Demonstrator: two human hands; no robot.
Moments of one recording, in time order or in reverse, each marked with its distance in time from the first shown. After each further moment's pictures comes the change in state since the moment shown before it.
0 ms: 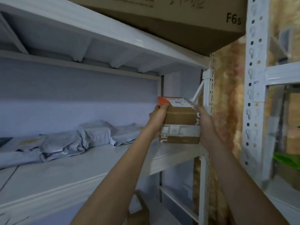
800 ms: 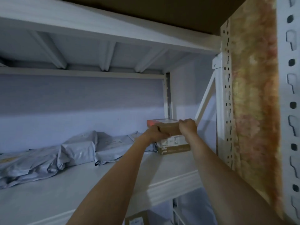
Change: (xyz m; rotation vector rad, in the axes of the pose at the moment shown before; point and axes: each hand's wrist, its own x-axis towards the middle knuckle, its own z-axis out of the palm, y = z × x) left_hand 0.160 -0.080 0.003 0.854 -0.004 -0.103; right_hand 0.241 0.104 0.039 -0.482 -0.039 -0.060
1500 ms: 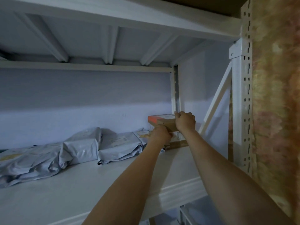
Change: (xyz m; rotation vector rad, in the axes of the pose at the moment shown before) left_hand 0.037 -0.023 0.021 0.323 0.198 -0.168; right_hand 0.030 0.002 0.052 -0.496 0.013 -0.269
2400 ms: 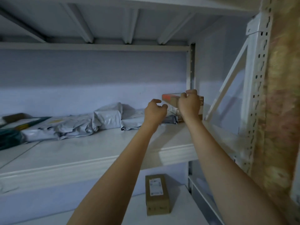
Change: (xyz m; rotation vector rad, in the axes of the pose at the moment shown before) left_hand -0.133 -0.030 -0.061 -0.616 0.338 -0.054; right_hand -0.121 -0.060 -0.044 0.497 0.154 0.029
